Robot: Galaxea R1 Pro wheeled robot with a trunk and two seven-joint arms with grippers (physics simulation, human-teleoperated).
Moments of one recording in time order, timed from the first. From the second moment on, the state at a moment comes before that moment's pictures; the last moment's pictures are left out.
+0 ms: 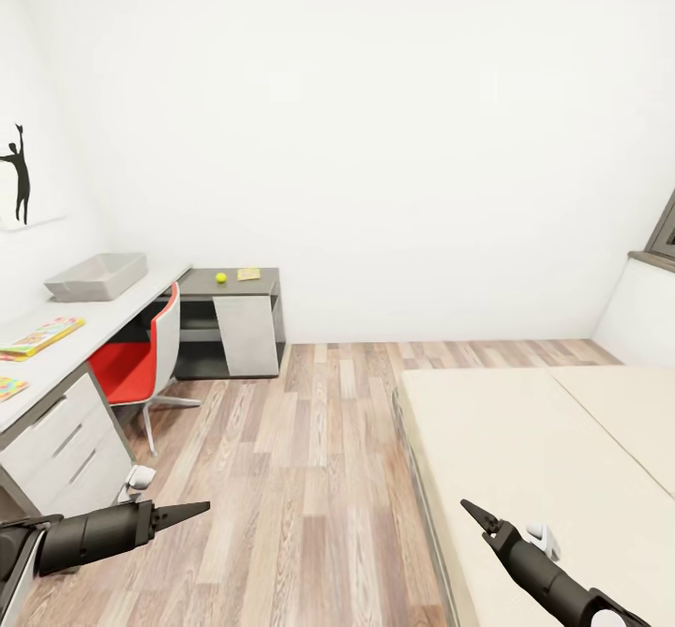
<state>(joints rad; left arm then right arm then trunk) -0.19 0.25 0.36 -1.39 -0.01 0.99 -1.44 -0.06 -0.01 -0.44 -1.27 -0.65 0.71 0.50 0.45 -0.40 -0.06</state>
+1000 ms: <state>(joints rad) -0.19 0.25 0.36 -1.39 -0.01 0.99 -1.44 -0.06 -0.01 -0.44 -1.27 -0.65 0.71 0.50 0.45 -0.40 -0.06</state>
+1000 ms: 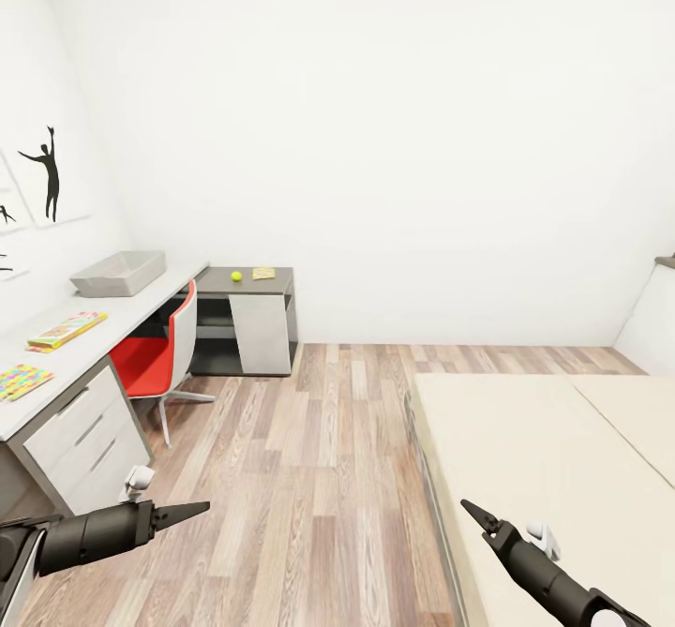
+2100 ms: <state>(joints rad) -0.19 0.25 0.36 -1.39 -0.01 0.99 -1.44 -0.06 -0.01 -0.44 -1.27 -0.65 0.71 0.50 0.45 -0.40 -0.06</state>
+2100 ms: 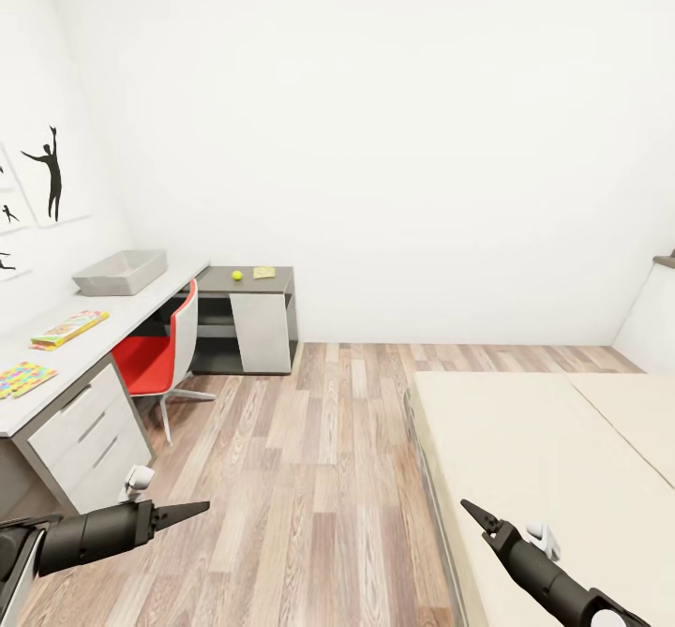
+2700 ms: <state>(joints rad) -0.19 0.25 0.36 -1.39 -0.01 0.99 -1.44 -0.06 -0.01 -0.44 -1.27 -0.65 0.71 0.50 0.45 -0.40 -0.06</state>
